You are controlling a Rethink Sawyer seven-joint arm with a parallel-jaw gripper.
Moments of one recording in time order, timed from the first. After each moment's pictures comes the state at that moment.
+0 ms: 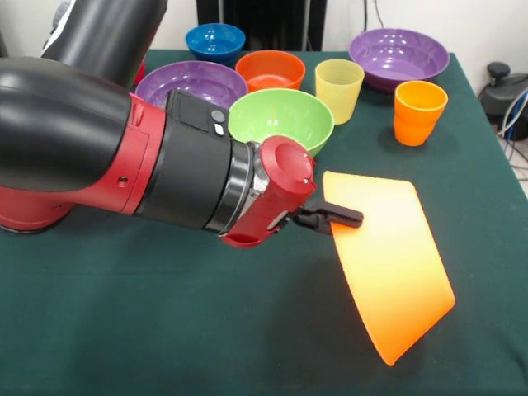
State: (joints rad) arm -0.58 0.17 1.13 0.34 -0.15 1.69 1.52
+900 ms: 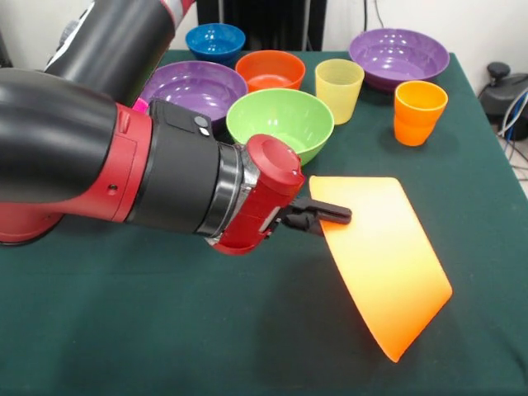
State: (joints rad) arm -0.65 0.21 1.49 0.32 -0.53 1.83 1.38
